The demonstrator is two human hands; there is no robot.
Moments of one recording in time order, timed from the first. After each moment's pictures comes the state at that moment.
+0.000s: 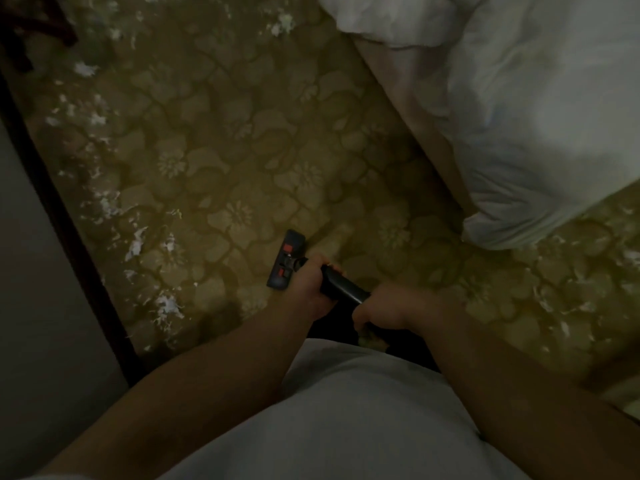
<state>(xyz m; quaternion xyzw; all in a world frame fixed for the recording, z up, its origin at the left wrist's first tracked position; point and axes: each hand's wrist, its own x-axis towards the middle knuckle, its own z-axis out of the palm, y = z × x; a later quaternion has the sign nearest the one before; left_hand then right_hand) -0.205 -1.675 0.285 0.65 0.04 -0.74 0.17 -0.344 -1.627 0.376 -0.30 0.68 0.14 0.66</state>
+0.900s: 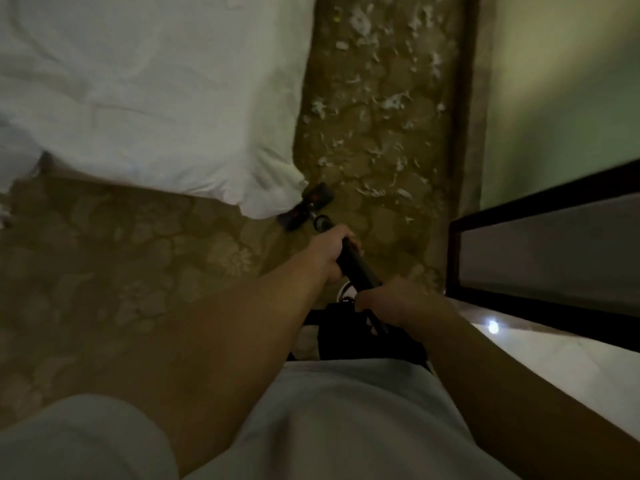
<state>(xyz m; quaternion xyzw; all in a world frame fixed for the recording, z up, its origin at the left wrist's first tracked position) -0.686 -1.370 0.269 0.57 -0.34 -0.70 -0.27 -0.667 -1.226 0.336 0.19 0.73 -0.27 0.60</state>
